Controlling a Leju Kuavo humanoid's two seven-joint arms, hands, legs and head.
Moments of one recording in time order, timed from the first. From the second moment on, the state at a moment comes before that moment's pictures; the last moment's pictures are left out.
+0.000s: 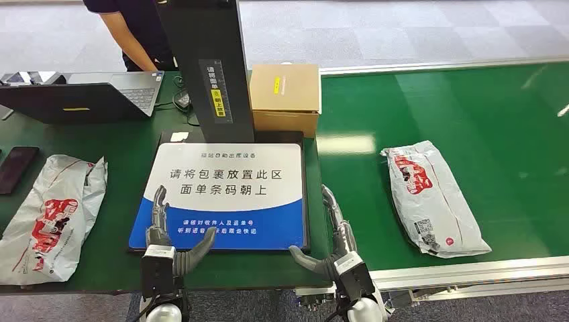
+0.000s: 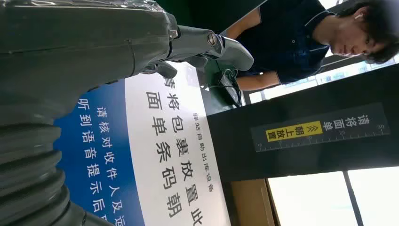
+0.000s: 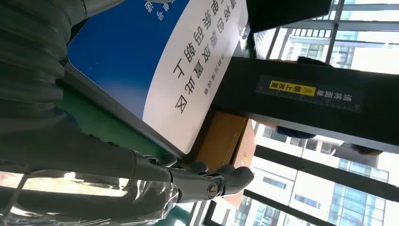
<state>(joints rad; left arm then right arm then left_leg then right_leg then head) 0.08 -0.22 -0.20 -1.42 -0.42 0.36 -0.57 0.01 0.17 0.17 -1.34 0.30 -0.18 -0.61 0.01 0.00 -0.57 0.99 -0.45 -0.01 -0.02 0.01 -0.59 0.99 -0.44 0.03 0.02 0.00</state>
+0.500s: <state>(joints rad) 0.07 -0.22 -0.21 -1.42 -0.42 0.34 -0.58 0.01 0.17 0.16 -1.34 0.30 -0.21 -0.60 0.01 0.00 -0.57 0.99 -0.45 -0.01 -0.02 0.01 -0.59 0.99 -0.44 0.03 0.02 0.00</state>
